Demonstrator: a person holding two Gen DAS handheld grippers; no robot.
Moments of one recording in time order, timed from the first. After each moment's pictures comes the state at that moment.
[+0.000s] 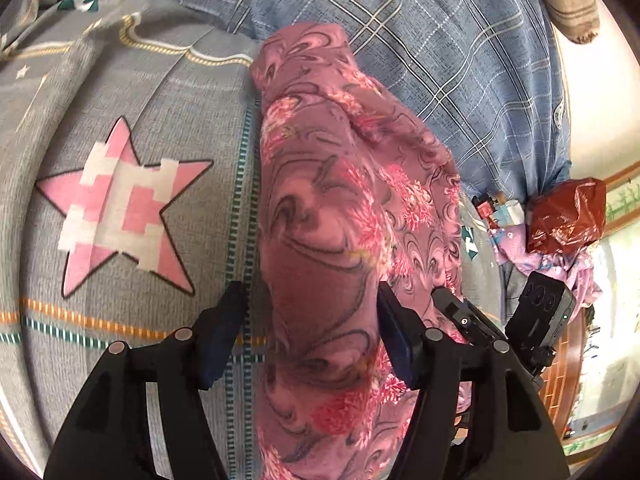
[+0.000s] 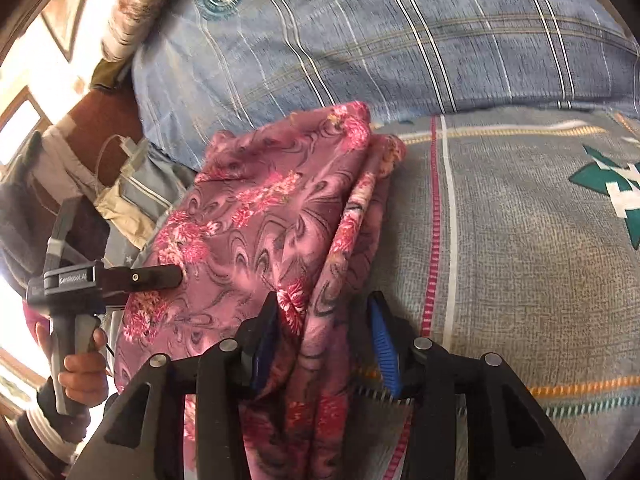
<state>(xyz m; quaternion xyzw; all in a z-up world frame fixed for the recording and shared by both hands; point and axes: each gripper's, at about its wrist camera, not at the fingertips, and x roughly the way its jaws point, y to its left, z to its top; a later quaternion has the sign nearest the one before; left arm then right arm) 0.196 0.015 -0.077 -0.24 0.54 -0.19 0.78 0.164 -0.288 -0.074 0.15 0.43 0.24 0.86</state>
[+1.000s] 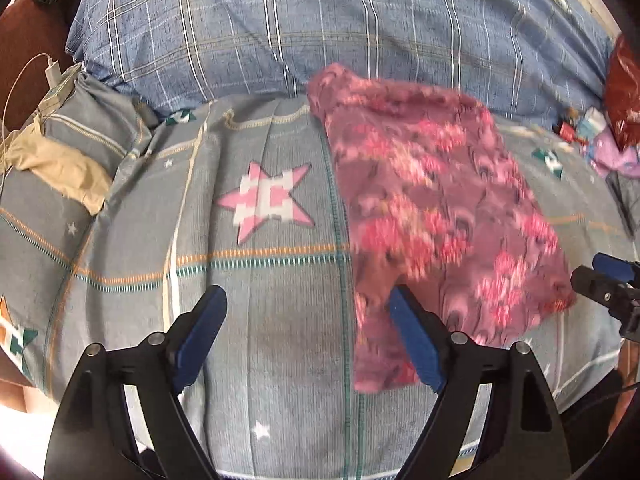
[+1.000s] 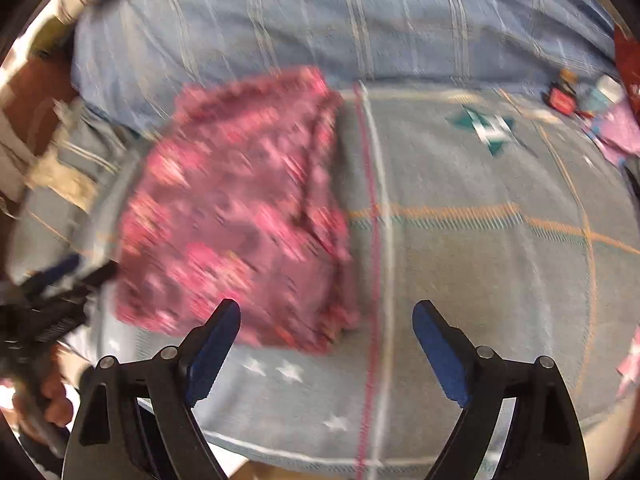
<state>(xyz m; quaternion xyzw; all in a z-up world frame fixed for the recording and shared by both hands) 0.094 0.003 -0.017 0.03 0.47 -0.02 0.88 0.068 -0.269 -0.009 0.07 0.51 0.07 0.85</state>
